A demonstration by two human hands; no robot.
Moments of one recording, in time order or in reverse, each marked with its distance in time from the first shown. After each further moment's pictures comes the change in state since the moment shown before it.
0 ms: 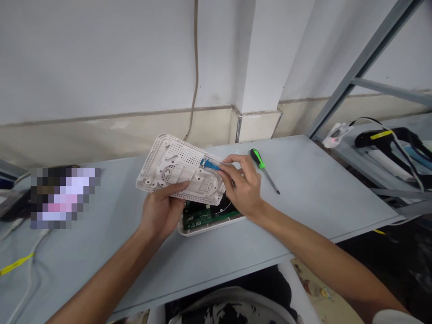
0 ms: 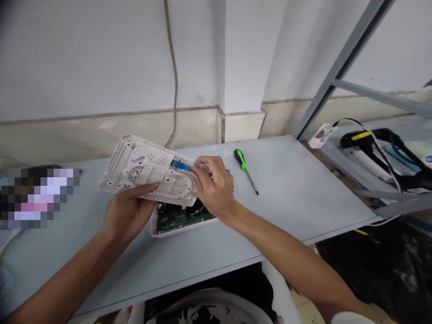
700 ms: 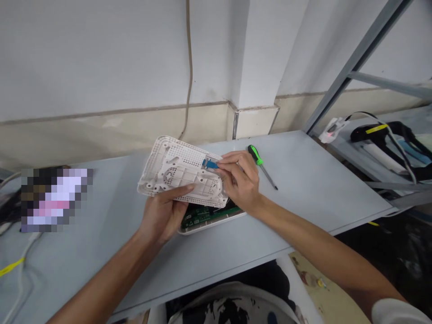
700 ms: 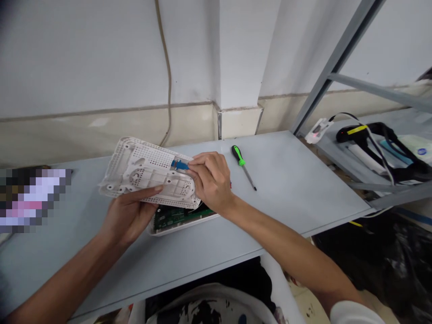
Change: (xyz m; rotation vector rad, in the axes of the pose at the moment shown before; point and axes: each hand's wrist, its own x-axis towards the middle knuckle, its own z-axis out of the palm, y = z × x) left_hand -0.005 -0.007 -0.001 0.001 -0.059 -0.109; right_hand 0.003 0.008 0.006 0.182 0.139 -0.082
